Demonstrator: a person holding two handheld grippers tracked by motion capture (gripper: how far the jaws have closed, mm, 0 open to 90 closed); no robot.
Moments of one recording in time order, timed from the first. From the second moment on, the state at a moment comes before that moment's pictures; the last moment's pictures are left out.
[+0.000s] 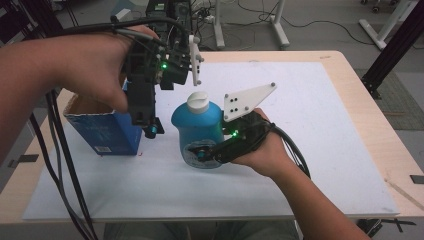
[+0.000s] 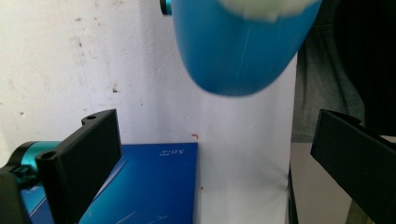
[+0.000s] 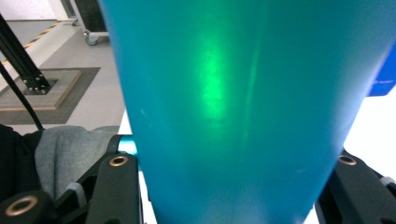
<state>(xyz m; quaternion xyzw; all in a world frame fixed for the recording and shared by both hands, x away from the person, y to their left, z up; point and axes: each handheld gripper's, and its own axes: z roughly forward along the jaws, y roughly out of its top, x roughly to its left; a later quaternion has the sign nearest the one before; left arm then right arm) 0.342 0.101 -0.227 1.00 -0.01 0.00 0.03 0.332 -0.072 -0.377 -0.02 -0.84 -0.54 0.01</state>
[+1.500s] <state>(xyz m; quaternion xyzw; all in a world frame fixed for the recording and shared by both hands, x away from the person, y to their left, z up) 0.341 0.086 -0.246 1.00 0.00 -0.01 0.02 0.337 -0.030 -0.375 -0.02 -0.83 -0.55 0.02</state>
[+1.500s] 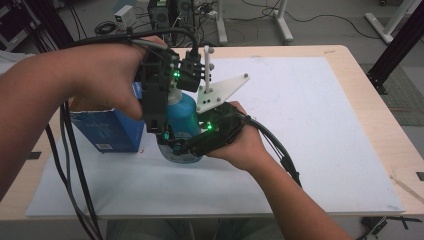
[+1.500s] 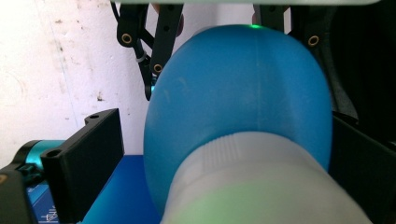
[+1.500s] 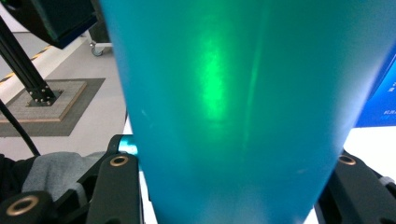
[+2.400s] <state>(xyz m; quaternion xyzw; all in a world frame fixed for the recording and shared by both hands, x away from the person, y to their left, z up) 0.341 0.085 -0.243 1.00 0.00 -0.01 0.02 0.339 -0.032 -0.374 -0.02 -0.83 -0.56 0.02</state>
